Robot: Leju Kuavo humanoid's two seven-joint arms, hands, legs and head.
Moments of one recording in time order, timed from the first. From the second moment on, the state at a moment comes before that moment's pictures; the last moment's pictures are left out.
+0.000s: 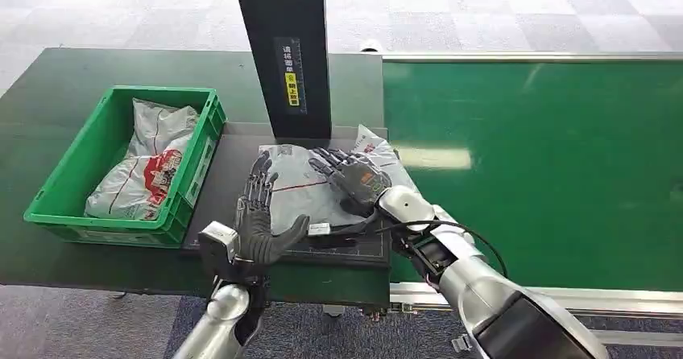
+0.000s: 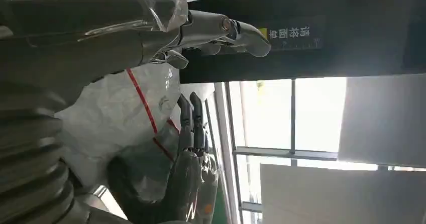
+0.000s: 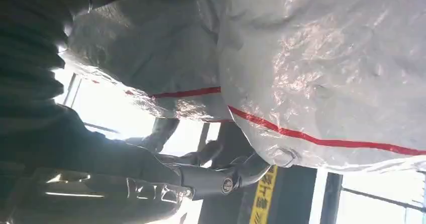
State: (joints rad) left arm -0.27 -0.19 -0.37 -1.12 0.05 0.18 -0.70; right arm -0.89 0.12 0.92 -0.29 1.12 -0.30 -0.26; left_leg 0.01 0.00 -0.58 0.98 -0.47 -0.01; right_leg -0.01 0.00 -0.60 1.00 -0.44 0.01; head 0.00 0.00
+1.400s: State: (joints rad) left arm -0.27 -0.16 -0.28 -1.10 -0.14 0.32 -0.65; right arm -0.41 0.02 0.13 -0.88 -0.10 0.12 -0.47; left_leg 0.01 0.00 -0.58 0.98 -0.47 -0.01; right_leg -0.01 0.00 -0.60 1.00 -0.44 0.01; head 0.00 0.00
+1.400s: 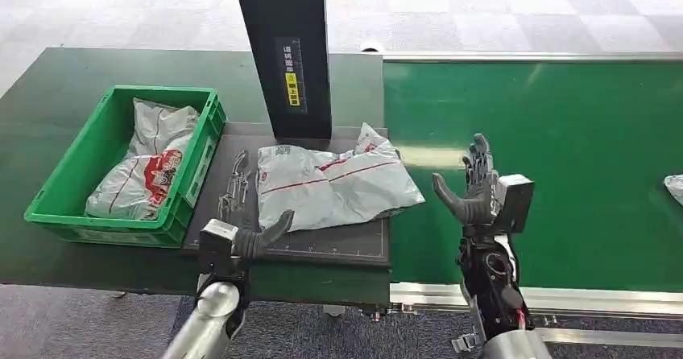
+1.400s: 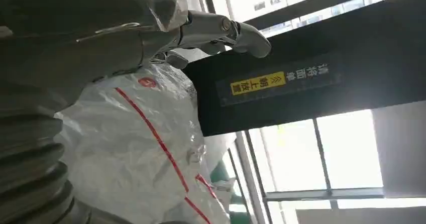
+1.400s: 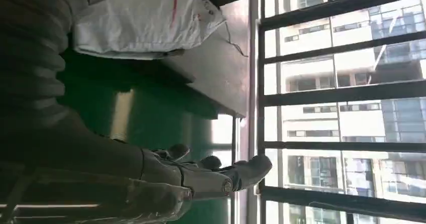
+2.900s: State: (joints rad) left arm -0.51 -0.20 -0.34 -0.72 -0.91 0.10 -0.04; right arm -0.10 0.08 0.07 -1.11 0.11 0.13 -0.41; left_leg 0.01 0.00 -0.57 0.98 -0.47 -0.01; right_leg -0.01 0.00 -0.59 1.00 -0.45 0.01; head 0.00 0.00
